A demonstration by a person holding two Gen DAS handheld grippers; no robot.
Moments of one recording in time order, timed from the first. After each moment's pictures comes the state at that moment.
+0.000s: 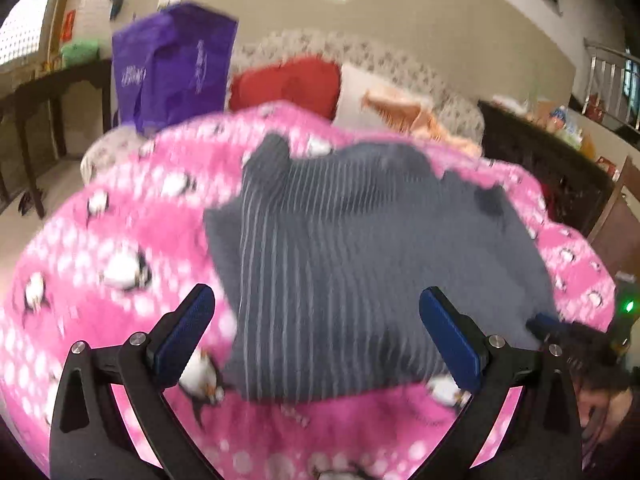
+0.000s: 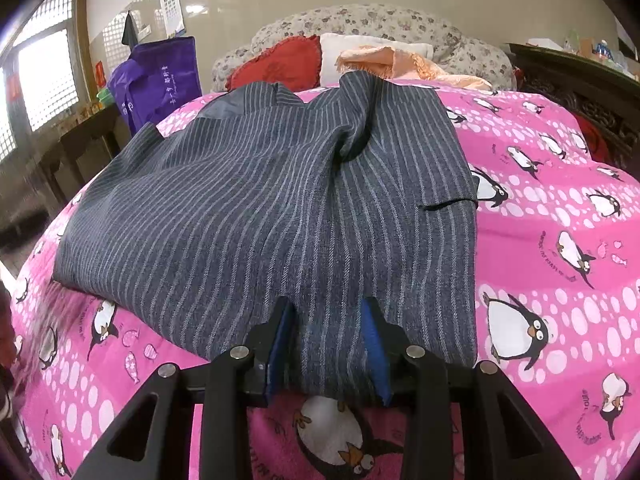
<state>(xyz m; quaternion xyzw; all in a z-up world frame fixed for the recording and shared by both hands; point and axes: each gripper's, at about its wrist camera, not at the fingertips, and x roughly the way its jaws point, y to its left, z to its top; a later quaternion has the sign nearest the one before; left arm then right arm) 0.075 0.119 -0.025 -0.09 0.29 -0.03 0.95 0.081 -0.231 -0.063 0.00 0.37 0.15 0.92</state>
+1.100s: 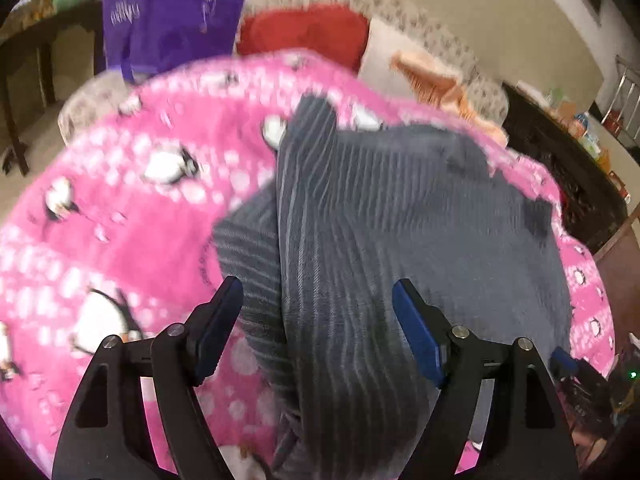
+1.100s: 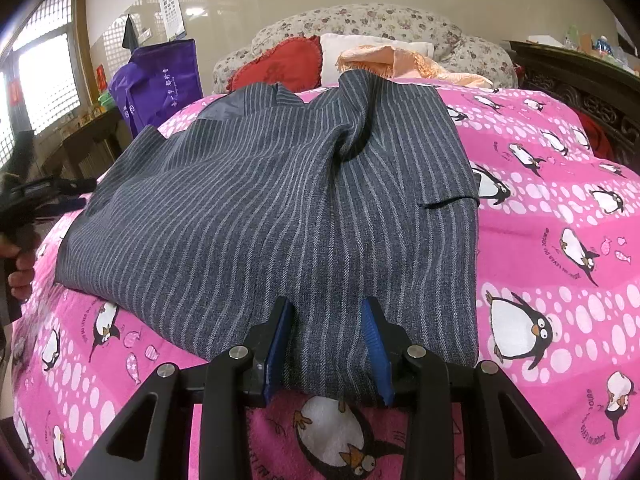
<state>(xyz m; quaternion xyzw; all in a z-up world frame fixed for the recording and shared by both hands) 0.180 0.180 -0.057 -0.14 0.41 -0.04 0.90 0.084 -0.233 -0.064 0.00 0.37 0.16 0.92</state>
